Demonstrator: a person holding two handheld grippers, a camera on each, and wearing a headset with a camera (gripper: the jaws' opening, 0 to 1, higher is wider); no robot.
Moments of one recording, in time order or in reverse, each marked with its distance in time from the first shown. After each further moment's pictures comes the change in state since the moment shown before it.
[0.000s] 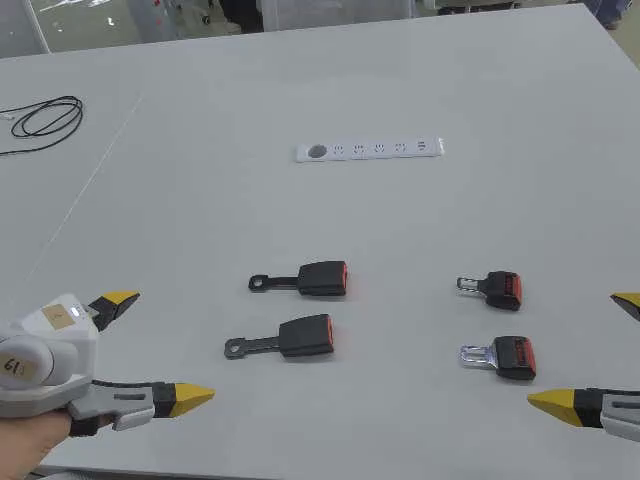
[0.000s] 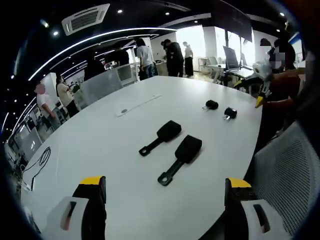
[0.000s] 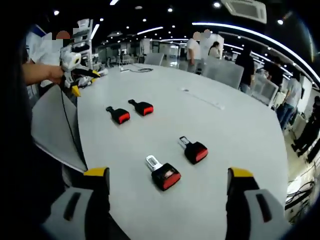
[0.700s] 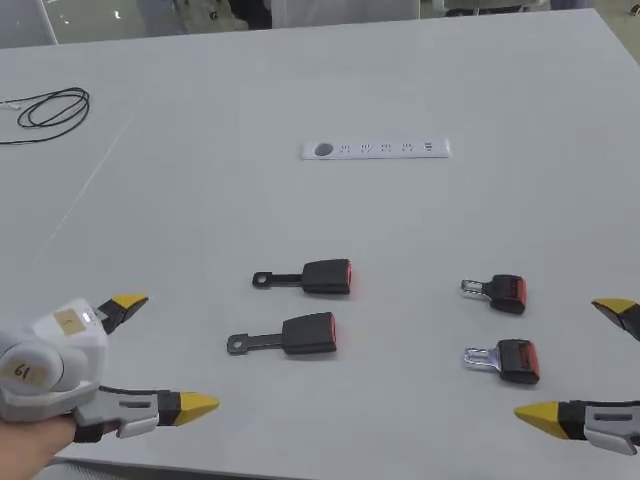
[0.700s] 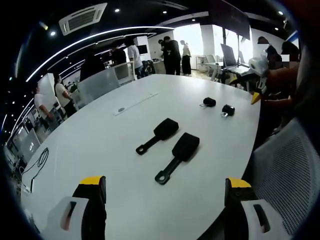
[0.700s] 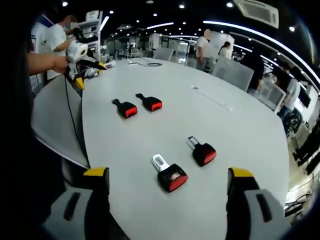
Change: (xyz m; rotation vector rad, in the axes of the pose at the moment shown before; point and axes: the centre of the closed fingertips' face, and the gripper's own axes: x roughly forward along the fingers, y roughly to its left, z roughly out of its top) left arm -0.002 -0.003 -0.003 0.000 0.004 -0.006; right arm 0.001 0.002 0.006 -0.009 -0.001 -0.003
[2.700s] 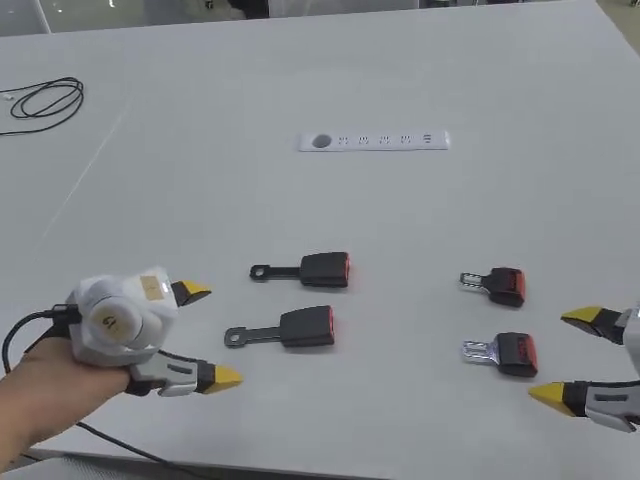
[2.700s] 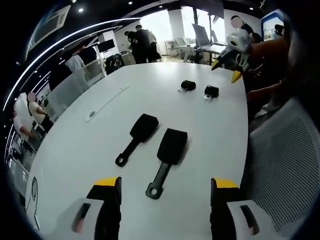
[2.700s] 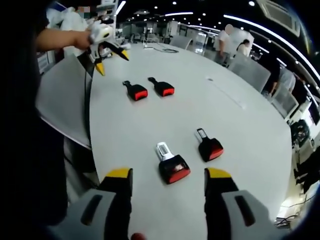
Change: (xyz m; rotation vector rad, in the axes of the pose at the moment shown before) left arm 0.062 -0.016 0.008 0.213 0.116 -0.187; right arm 0.010 0.003 -0.017 -0.147 0.134 0.097
